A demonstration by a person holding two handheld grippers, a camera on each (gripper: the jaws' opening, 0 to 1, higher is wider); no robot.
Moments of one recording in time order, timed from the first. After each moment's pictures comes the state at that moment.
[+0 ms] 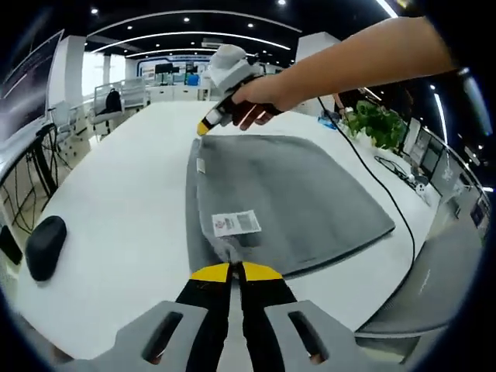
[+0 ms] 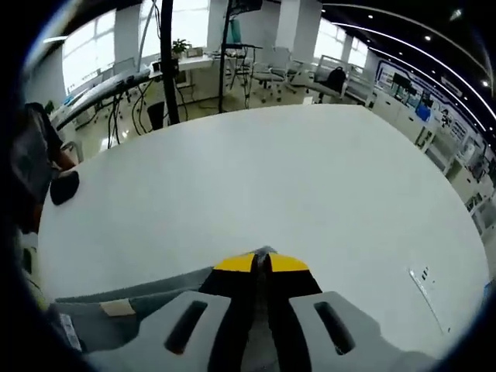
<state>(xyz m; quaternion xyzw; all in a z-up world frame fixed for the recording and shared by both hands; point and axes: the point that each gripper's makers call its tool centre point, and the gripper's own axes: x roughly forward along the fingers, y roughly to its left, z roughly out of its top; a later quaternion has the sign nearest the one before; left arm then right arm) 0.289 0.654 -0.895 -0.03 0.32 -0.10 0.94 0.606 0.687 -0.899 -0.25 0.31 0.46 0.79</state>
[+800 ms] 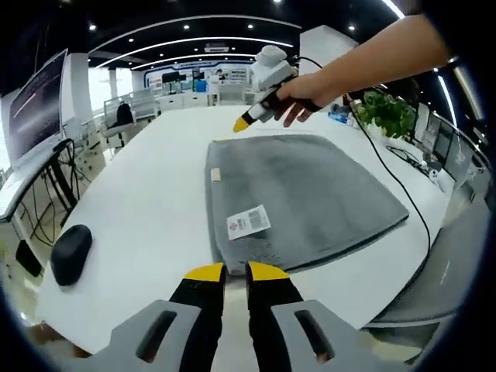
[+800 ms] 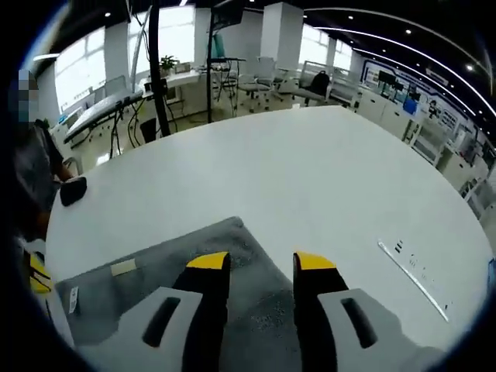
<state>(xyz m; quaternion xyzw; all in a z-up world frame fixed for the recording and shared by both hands) 0.283 0.670 -0.881 0.03 0.30 -0.07 0.95 0.603 0.611 -0.869 -0.21 0.30 0.44 0.82</state>
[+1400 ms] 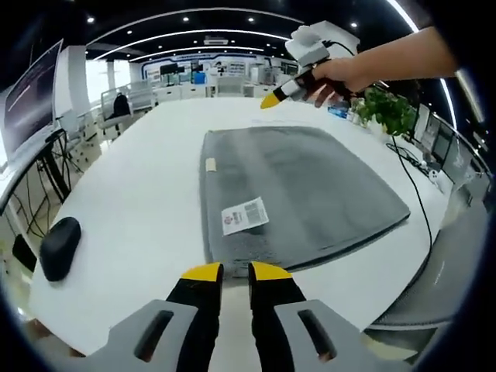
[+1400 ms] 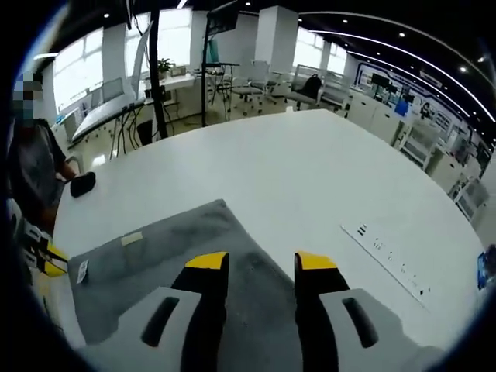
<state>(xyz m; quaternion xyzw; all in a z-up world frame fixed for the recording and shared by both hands) 0.286 0.664 -0.890 0.01 0.32 -0.07 0.94 0.596 0.549 -0.835 -0.21 0.29 0.43 0.83</state>
